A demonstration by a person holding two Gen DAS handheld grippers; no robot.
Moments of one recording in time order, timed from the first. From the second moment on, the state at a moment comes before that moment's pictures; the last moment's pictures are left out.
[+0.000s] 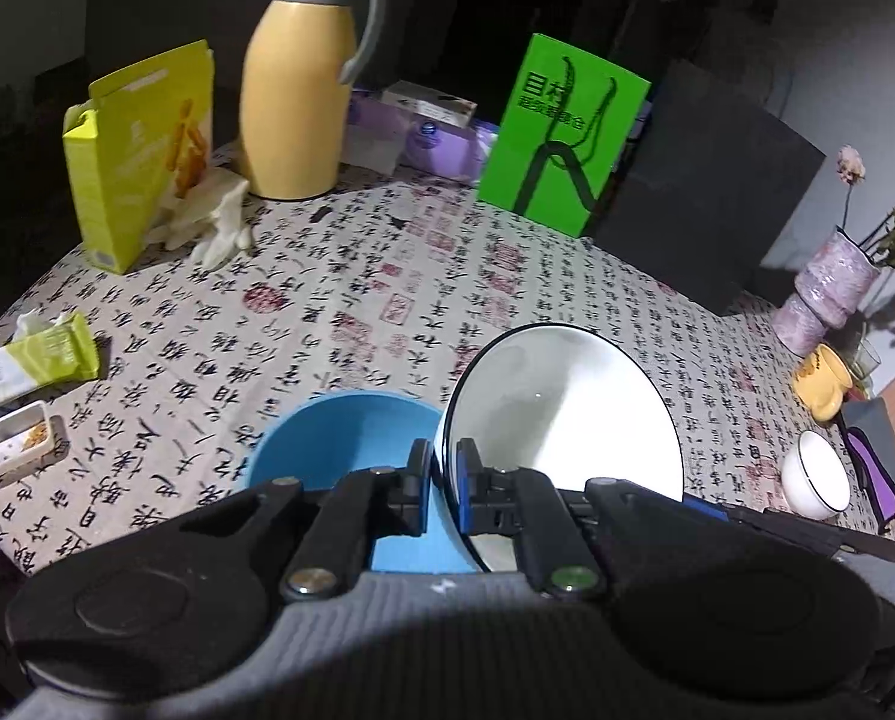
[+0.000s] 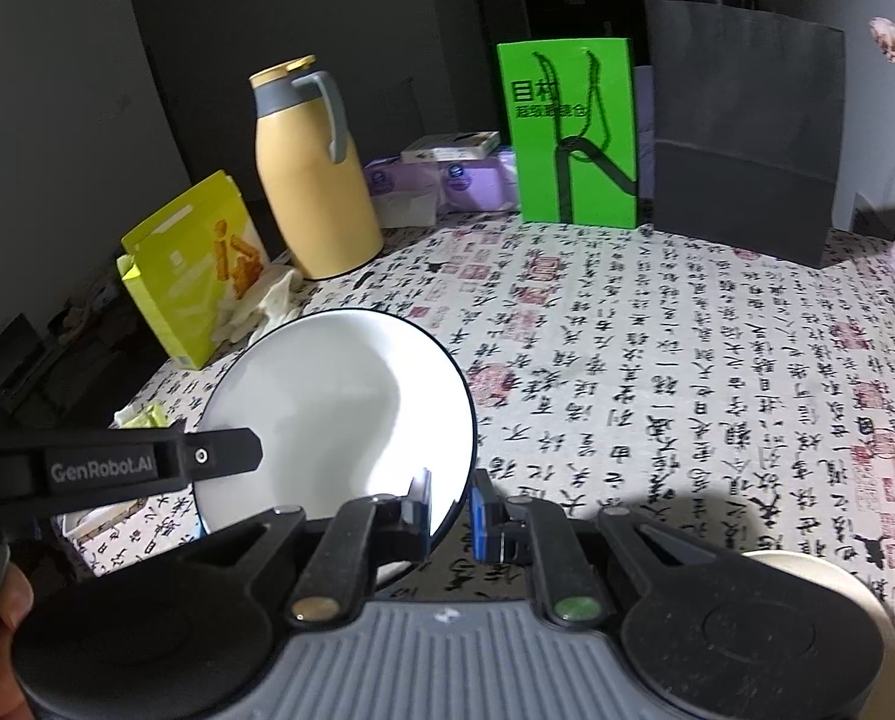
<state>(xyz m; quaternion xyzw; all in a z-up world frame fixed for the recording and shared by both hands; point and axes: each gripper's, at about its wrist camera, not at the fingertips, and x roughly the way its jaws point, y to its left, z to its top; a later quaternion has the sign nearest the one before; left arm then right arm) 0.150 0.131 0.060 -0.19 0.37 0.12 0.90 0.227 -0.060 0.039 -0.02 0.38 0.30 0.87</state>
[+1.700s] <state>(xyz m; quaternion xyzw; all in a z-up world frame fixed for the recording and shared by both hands) 0.164 0.197 -0.016 -0.18 0.45 0.13 0.86 0.244 0.021 -0.022 -0.10 0.46 0.33 0.82</state>
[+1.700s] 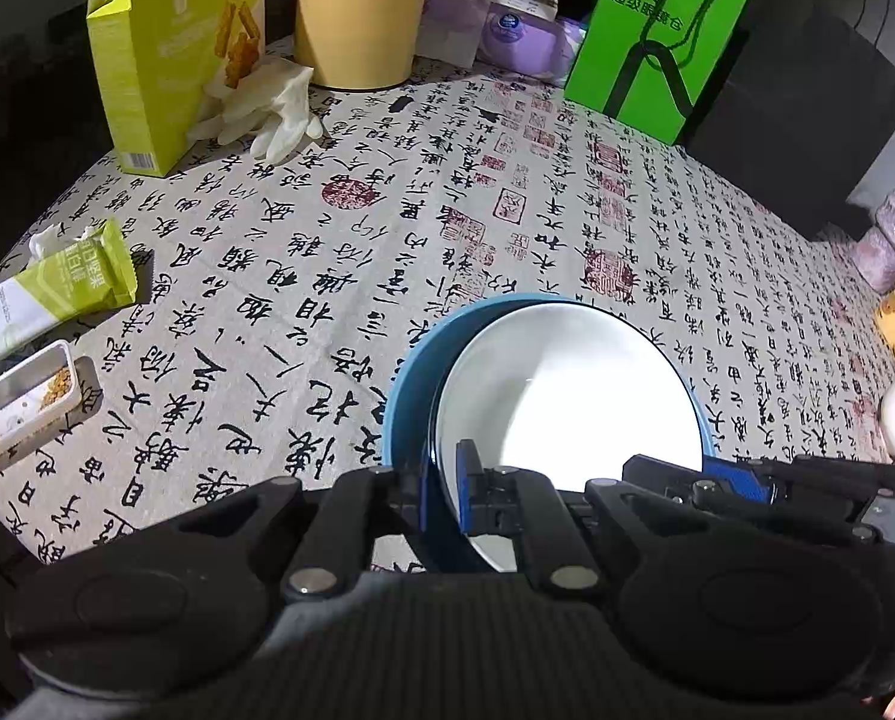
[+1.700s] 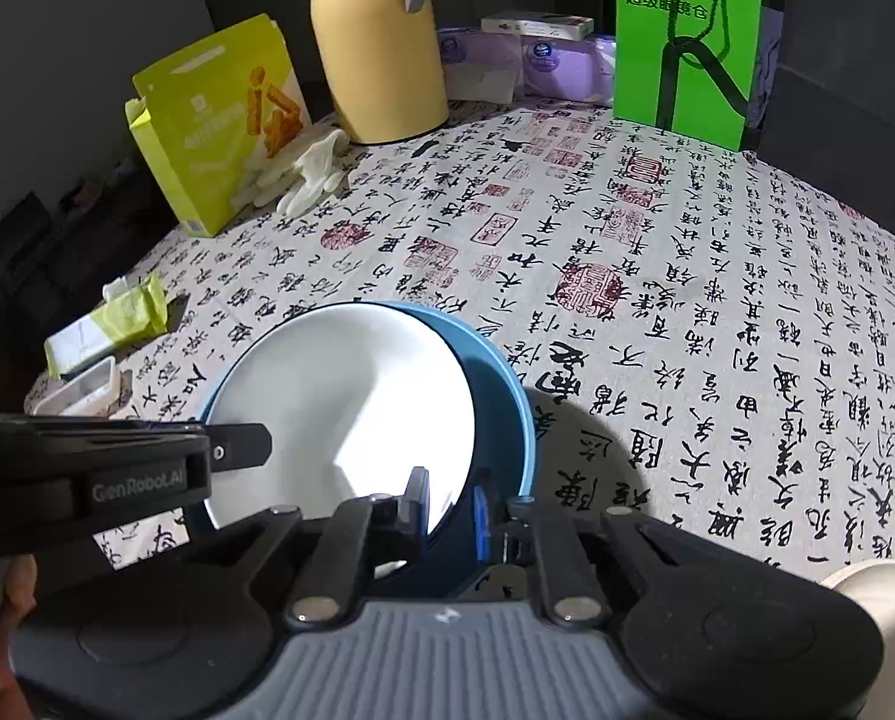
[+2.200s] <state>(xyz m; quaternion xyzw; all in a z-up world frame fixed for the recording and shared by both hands) 0.165 0.198 -0.016 -0.17 0.46 0.13 0.86 0.244 0.022 -0.022 -0.13 0.45 0.33 0.82</state>
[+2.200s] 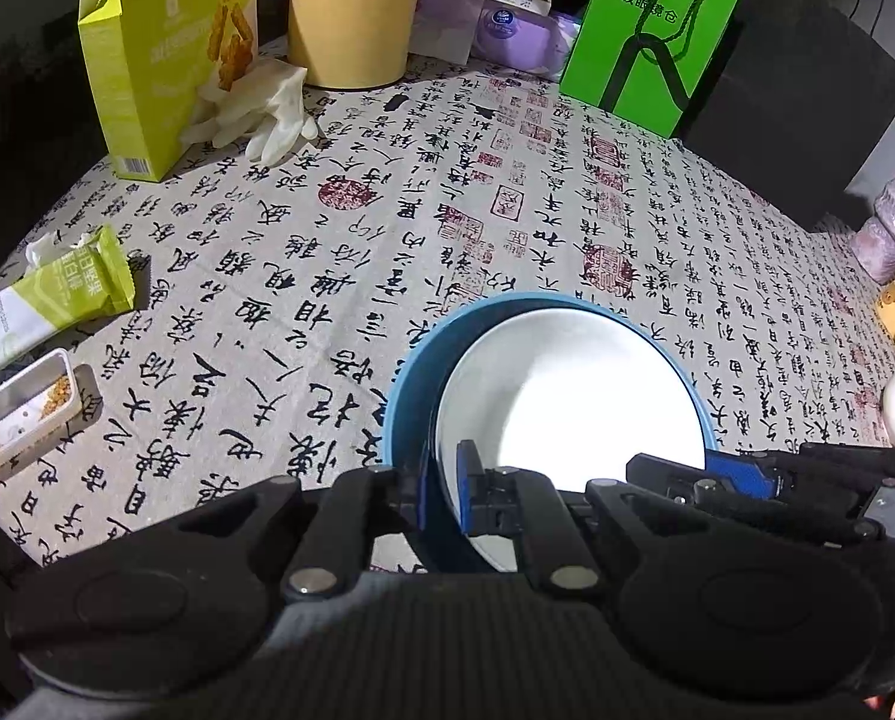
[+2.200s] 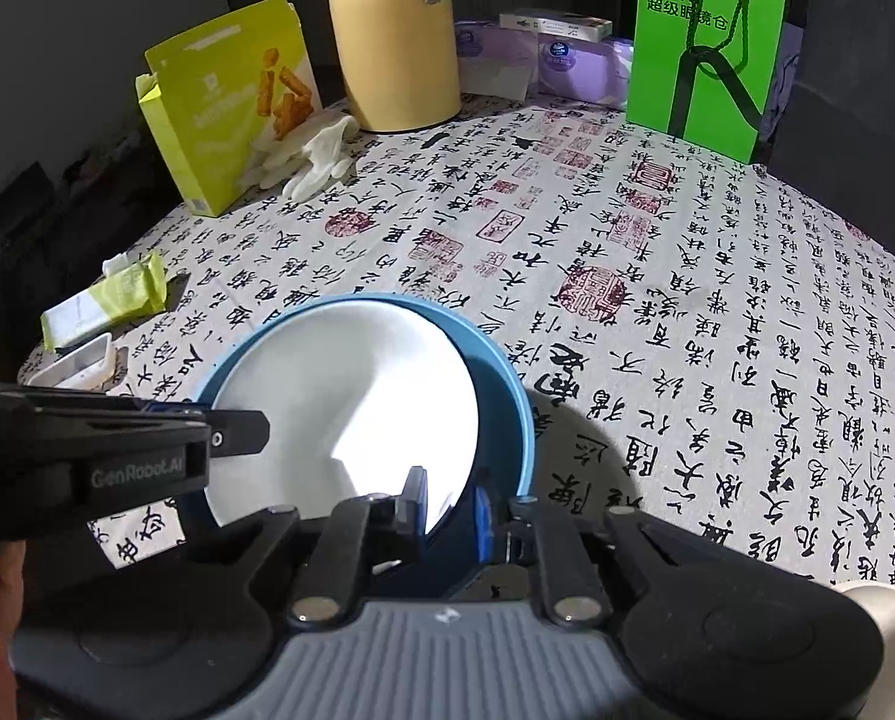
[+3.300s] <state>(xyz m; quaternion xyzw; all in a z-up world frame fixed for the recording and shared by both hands) 0.159 0.201 -0.016 -0.18 0.44 0.14 0.87 0.233 0.039 -0.023 -0.21 0.46 0.33 0.80</state>
